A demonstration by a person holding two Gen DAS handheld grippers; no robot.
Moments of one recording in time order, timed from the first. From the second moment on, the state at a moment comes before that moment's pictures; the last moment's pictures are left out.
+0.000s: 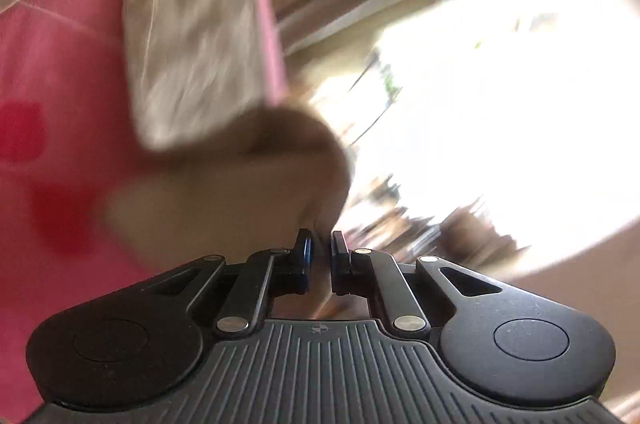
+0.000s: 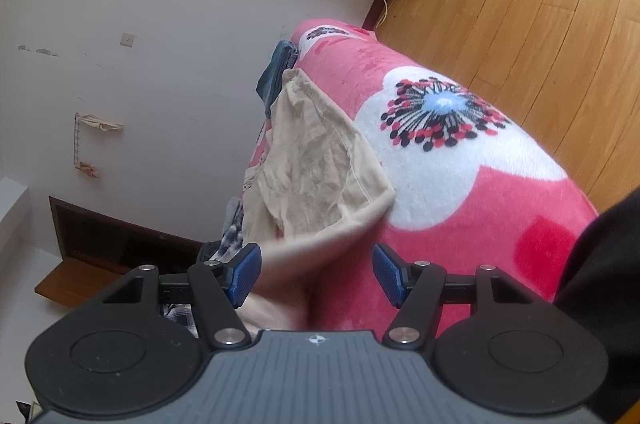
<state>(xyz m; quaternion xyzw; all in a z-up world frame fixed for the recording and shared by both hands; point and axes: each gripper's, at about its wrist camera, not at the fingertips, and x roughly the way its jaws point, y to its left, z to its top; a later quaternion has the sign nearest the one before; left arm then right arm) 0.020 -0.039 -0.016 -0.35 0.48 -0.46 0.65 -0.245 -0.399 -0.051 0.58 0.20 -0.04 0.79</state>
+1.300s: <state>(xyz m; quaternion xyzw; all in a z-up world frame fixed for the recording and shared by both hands) 0.045 0.045 -0.064 -0.35 0.54 -0.38 0.66 -0.102 -0.363 -0.080 0.60 0.28 0.07 0.75</state>
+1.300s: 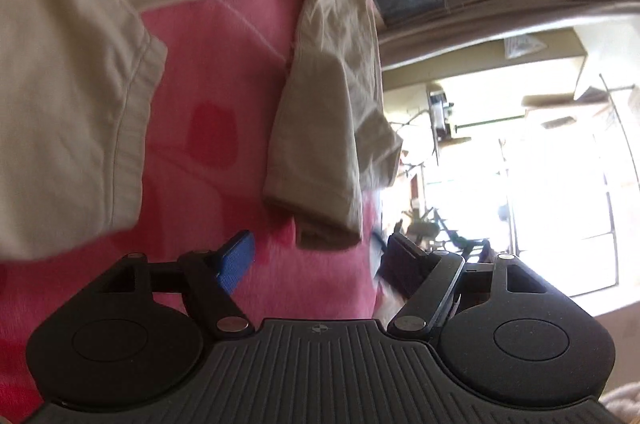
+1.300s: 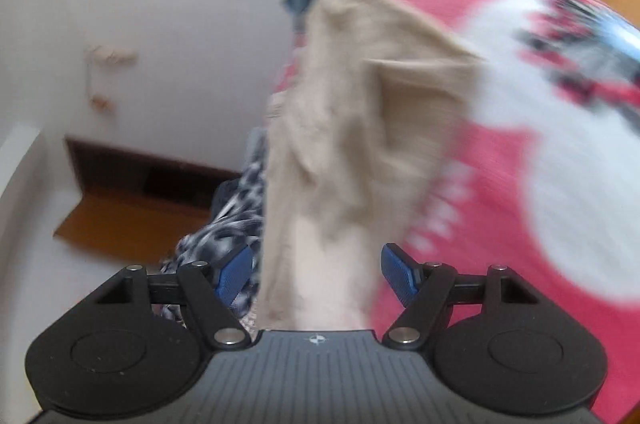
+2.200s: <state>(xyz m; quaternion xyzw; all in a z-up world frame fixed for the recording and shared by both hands) 0.025 0.033 -0.020 -0.18 0.49 -0.31 0.79 -0.085 -0.211 -0.049 0.15 0.38 0.04 0.91</state>
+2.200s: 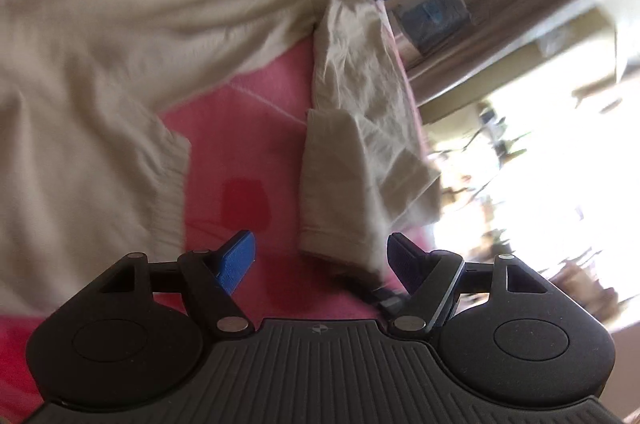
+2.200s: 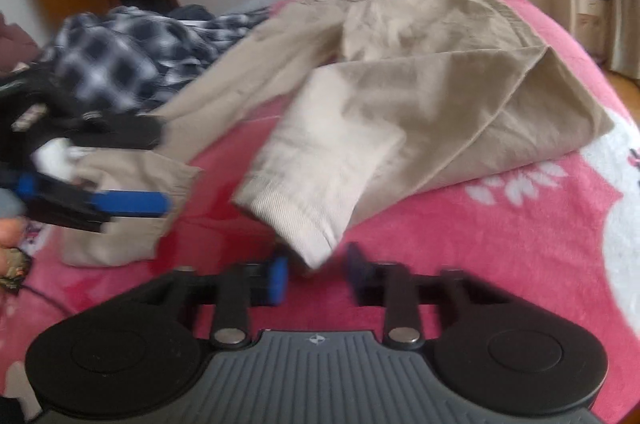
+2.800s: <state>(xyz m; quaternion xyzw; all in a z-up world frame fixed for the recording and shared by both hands) -0.079 -0.105 -0.056 0.35 0.21 -0.30 0.86 -0.119 -0.216 0.015 0.02 0.34 0.01 0.94</state>
